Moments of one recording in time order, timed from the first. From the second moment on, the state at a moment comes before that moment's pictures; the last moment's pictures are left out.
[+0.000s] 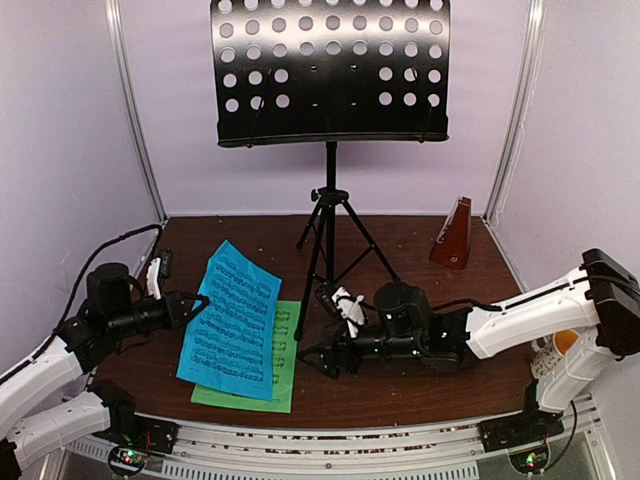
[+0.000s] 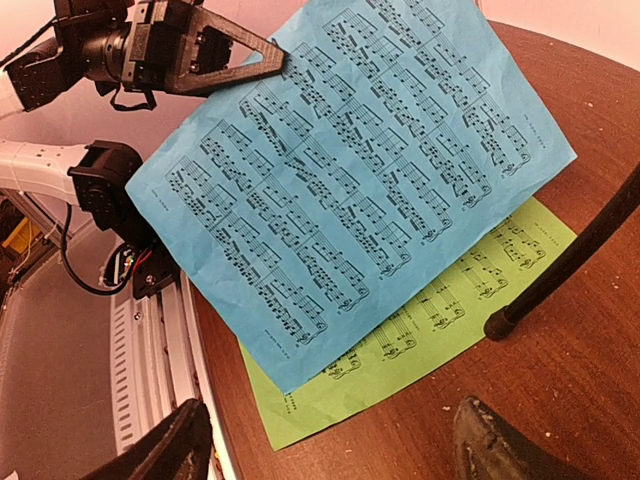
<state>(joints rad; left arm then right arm) -0.40 0.63 0.37 -0.12 0.39 -0.51 1.16 1.56 0.77 0.40 -0.12 0.33</state>
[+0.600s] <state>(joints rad) -0.40 0.56 0.42 -0.10 0.67 -0.51 1.16 1.43 0.74 0.38 -0.10 0.19</state>
